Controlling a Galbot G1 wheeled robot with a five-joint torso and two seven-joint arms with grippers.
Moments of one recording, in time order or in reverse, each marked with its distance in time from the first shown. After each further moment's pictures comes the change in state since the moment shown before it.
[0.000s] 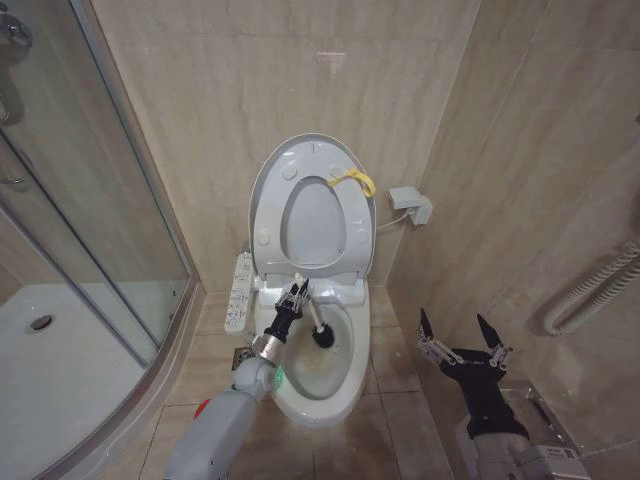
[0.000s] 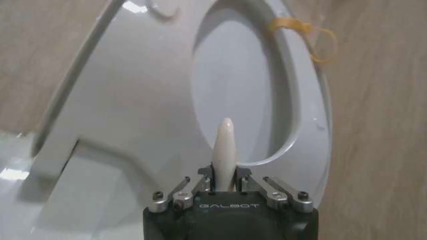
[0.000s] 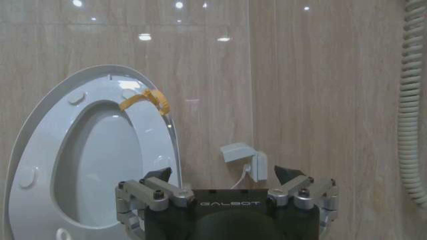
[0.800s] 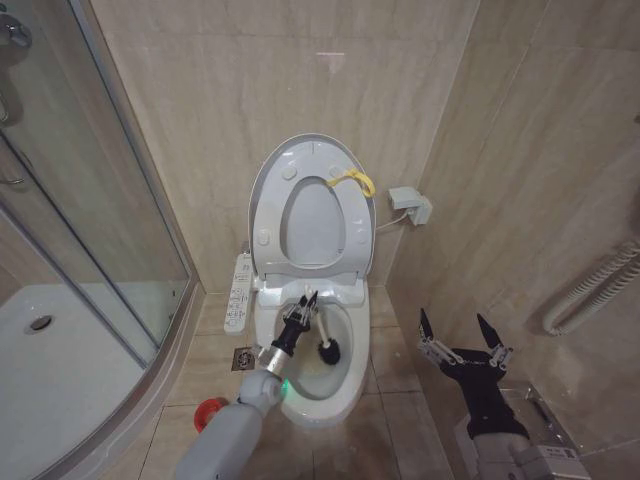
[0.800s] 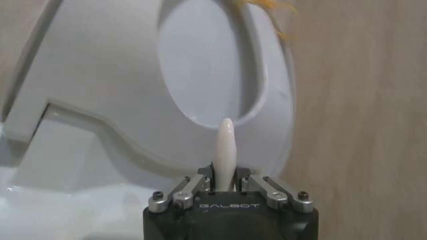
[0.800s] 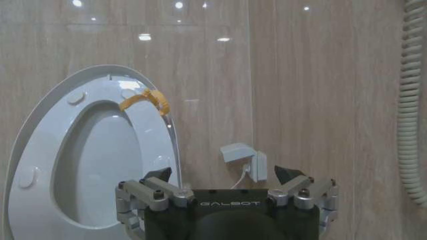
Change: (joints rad) left arm 0.038 -0.013 -0.010 0.061 0.108 -0.044 0.113; right arm 0.000 0.000 0.000 0.000 0.000 0.000 0.000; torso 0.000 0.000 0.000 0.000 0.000
